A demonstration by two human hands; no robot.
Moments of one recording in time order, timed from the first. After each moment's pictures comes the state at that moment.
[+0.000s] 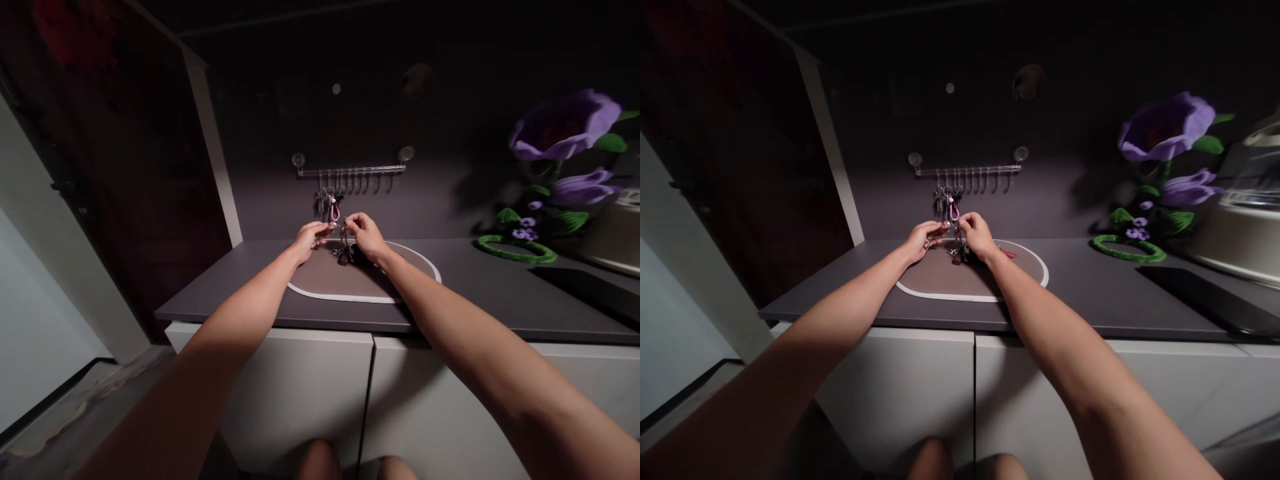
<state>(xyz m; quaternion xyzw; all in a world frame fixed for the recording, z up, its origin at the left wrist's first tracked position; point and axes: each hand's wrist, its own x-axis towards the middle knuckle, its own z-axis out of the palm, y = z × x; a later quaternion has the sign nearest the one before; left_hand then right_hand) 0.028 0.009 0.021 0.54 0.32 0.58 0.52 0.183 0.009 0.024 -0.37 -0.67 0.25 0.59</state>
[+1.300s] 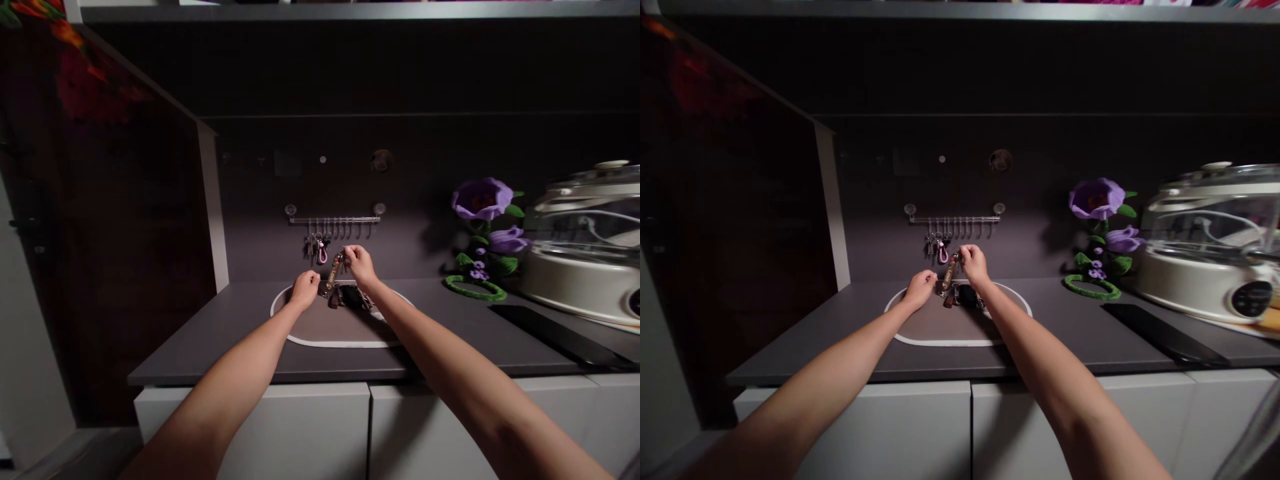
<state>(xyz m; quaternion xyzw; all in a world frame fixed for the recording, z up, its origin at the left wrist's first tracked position) 0.039 0.015 0.002 0.73 0.48 0.49 0.08 0.198 0.027 0.047 -0.39 -0.60 0.21 0.67</state>
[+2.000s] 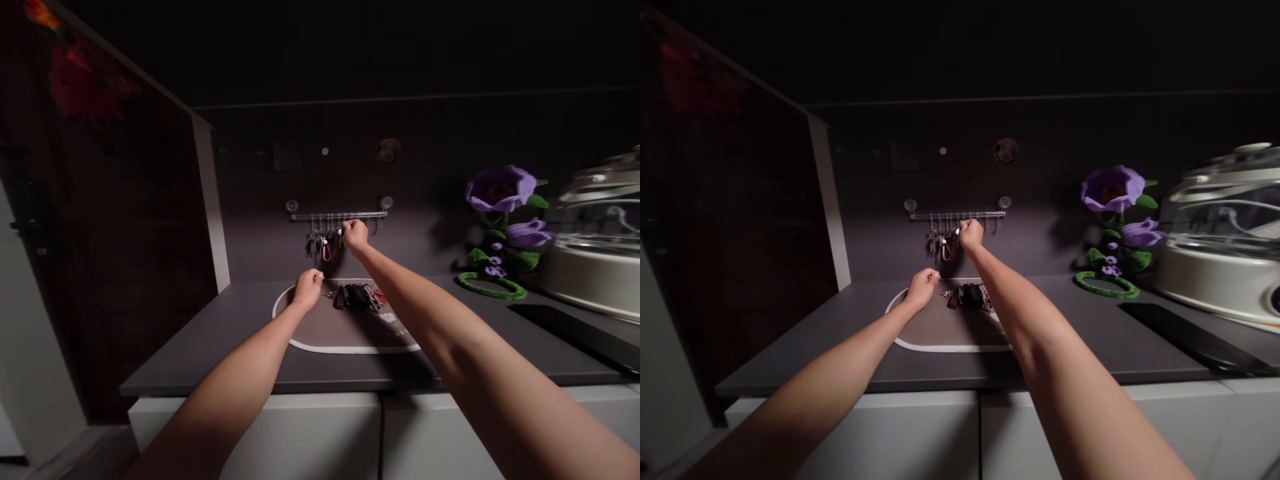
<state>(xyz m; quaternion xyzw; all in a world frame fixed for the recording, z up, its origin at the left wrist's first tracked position) 0.037 0.025 -0.004 0.72 0.47 0.50 0.10 0.184 0.076 0.110 -0.54 -0.57 0.04 0.62</state>
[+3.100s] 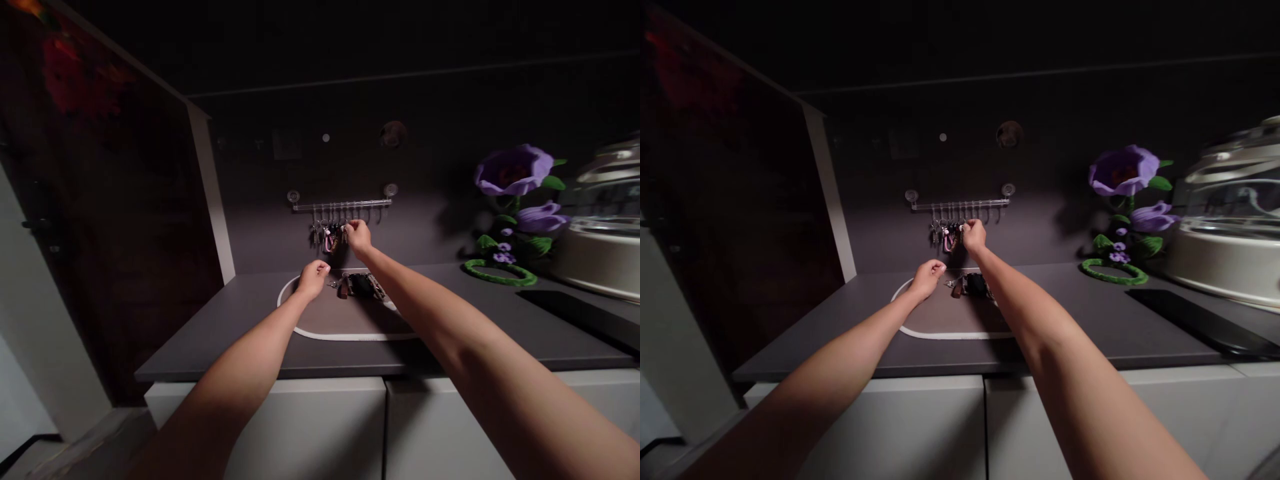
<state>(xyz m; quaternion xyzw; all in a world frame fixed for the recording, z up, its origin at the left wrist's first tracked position) 0.037 0.033 -0.011 0.70 0.42 0.53 0.20 0.182 0.077 0.075 -0.53 -0.54 0.12 0.64</state>
